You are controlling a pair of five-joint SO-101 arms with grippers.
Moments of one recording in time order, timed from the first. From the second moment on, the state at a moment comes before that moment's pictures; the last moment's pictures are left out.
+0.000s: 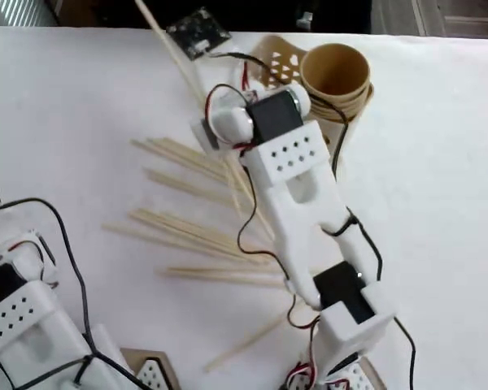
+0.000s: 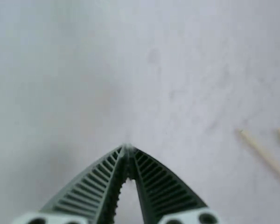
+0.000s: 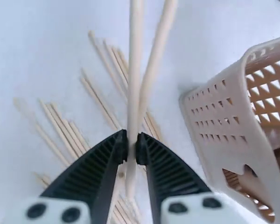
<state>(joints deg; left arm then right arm) -45.7 -55.7 62.3 61.8 -7.3 -30.9 9.5 -36.8 89.2 9.0</state>
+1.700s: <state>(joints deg) -45.7 -55.7 62.3 61.7 -7.3 -13.3 -1.4 10.3 9.5 7.3</state>
